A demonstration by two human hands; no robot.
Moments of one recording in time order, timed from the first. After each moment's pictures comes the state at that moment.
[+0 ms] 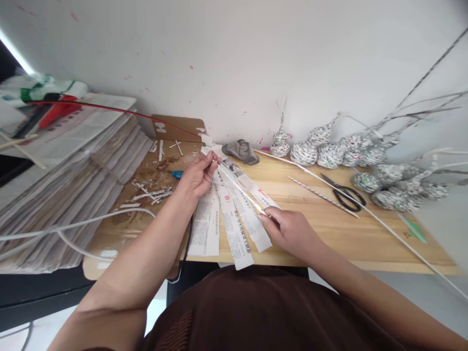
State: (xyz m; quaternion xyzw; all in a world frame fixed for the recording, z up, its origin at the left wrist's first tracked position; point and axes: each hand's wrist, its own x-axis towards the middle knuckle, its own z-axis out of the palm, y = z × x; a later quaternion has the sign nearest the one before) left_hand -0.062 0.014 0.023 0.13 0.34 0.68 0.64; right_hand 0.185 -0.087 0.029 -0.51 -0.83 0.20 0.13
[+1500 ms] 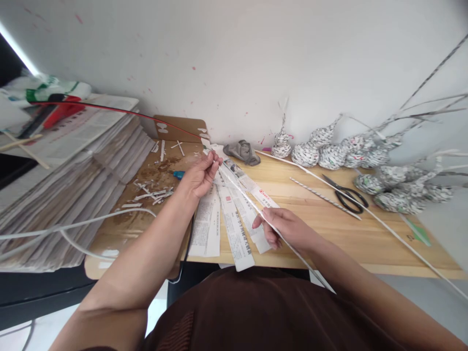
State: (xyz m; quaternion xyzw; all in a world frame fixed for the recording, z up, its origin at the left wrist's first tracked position) left_hand -0.064 0.014 0.025 0.11 0.34 0.66 0.66; right_hand 0.181 -0.080 0.027 -0.45 -0.57 0.67 0.18
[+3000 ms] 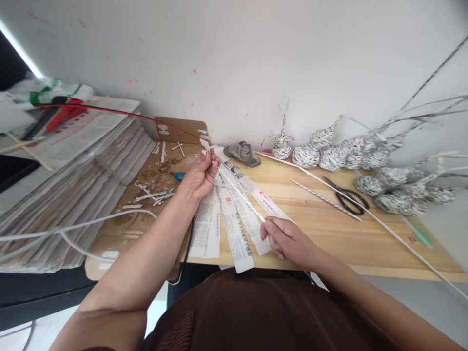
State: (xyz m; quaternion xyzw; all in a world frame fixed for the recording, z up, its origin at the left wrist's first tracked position) left_hand -0.064 0.014 0.026 0.12 0.29 0.67 0.67; right_hand 0.189 -0.096 0.020 -0.47 -0.64 0.59 0.17
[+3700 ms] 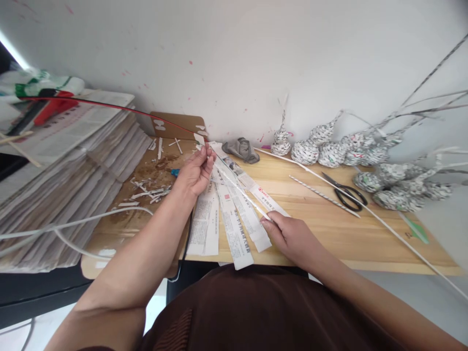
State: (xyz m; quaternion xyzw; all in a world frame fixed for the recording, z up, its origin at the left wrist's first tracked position) left_hand -0.065 0.014 0.028 0.11 0.31 0.70 0.64; right_hand 0.192 -0.097 0.022 -0.52 -0.81 0.25 0.09
